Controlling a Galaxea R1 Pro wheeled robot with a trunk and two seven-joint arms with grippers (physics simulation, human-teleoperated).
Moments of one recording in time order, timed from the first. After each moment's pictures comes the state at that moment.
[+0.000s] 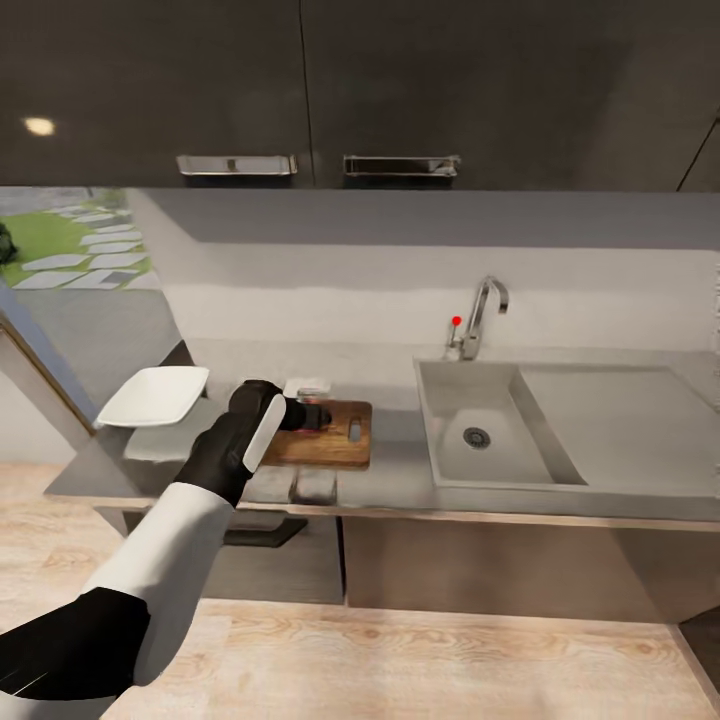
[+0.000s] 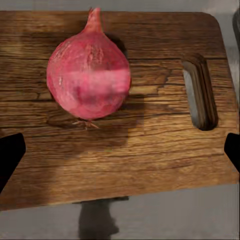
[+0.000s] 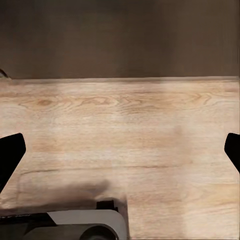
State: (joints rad) left arm -1.03 -0.12 -0.18 -0.94 0.25 1.00 0.13; right arm 0.18 -0.09 0.03 -0.78 -0.14 -0.43 -0.02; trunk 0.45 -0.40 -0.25
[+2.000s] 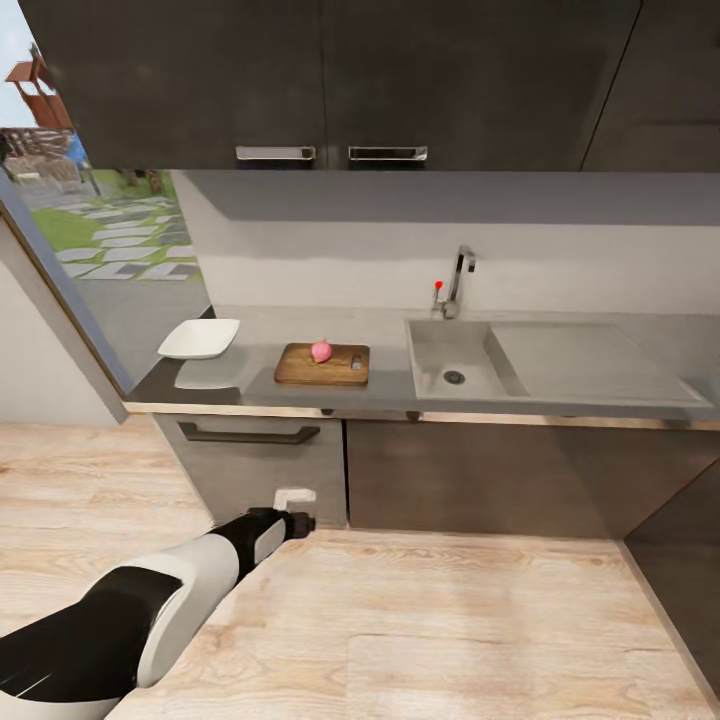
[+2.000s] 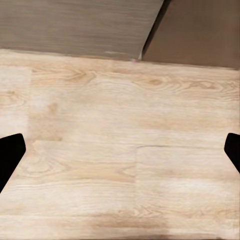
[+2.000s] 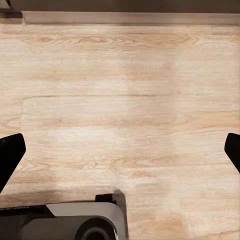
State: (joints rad) left arm -1.02 -0.13 -0.18 0.03 0.25 0.20 0.09; right arm 0.18 -0.09 0.03 -0.76 -0.13 -0.43 -0.02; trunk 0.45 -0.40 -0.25
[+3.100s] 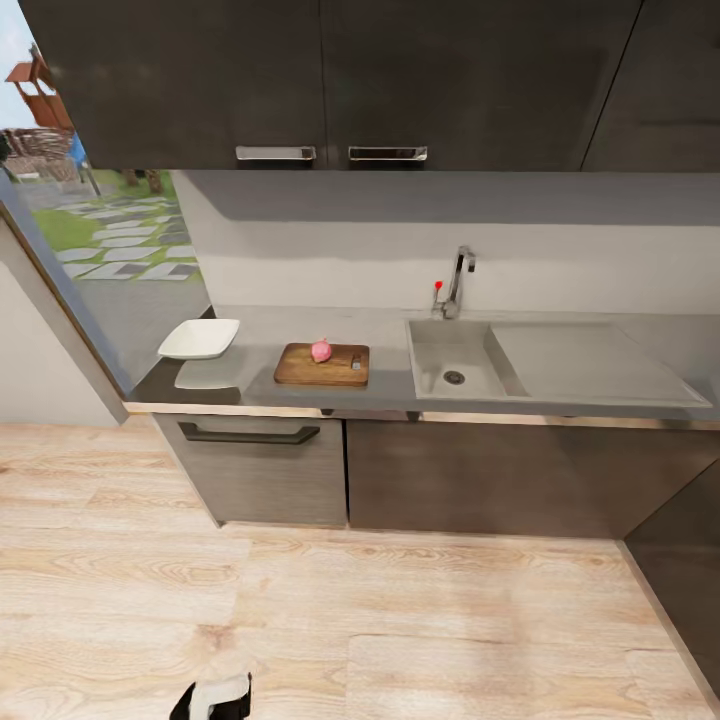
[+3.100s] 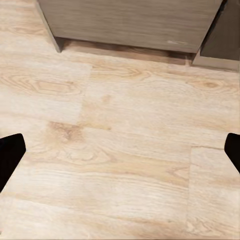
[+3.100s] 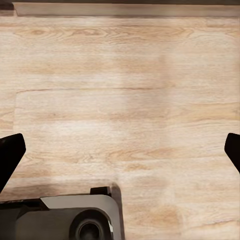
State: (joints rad) left arm -0.43 -0.02 -0.17 0.08 0.26 -0.76 0.07; right arm 0.18 -0.10 0.02 -0.73 -0.14 -0.43 -0.03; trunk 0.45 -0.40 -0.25
